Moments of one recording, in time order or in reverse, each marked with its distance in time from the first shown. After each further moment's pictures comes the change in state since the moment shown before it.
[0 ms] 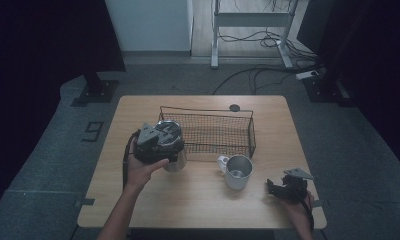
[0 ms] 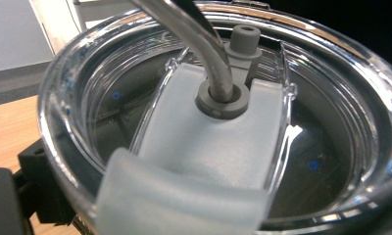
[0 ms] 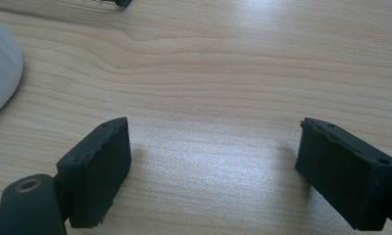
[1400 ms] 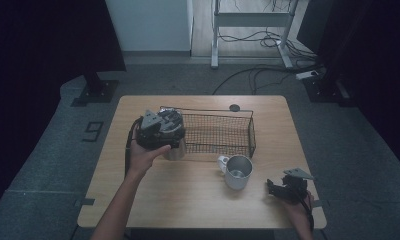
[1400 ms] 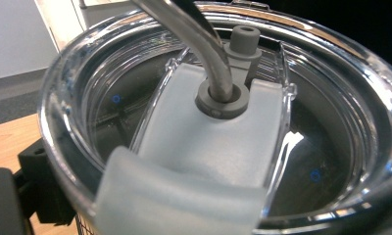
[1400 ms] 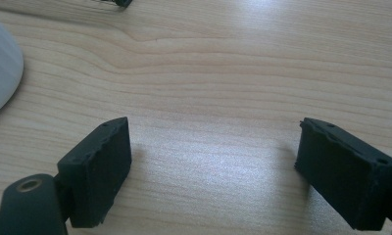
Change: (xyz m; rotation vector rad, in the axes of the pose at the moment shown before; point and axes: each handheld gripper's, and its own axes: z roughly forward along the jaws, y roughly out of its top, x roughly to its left) left arm 0.016 0.024 0.021 0.005 0.021 0.010; right arm 0.000 0.000 0.000 -0.001 0.001 -0.005
